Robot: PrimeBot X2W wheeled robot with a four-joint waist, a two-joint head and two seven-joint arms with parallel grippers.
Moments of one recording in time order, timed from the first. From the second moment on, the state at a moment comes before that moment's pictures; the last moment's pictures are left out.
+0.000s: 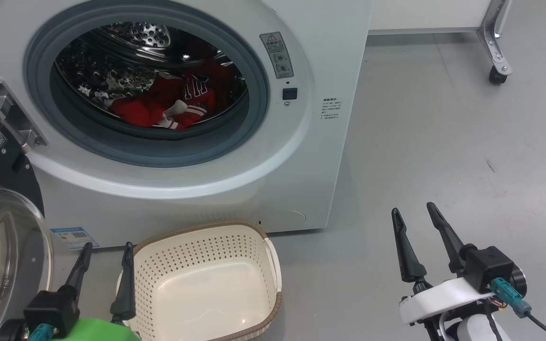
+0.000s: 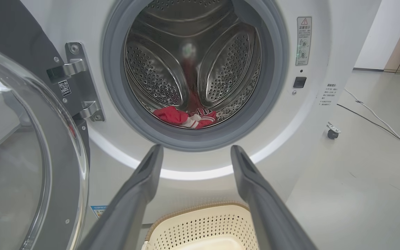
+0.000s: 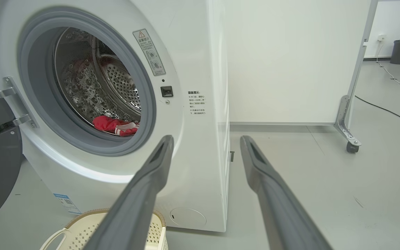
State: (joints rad) left arm 0.11 0.12 -0.11 -0.03 -0.33 0.04 -0.11; right arm 0.00 -0.05 0.22 0.13 0.27 0.02 -0.26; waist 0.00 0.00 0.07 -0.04
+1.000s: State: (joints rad) left arm -0.11 0.11 -0.17 0.08 -0.36 0.00 -0.02; right arm -0.07 -0.05 0.26 0.05 0.27 0.01 -0.26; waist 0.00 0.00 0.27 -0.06
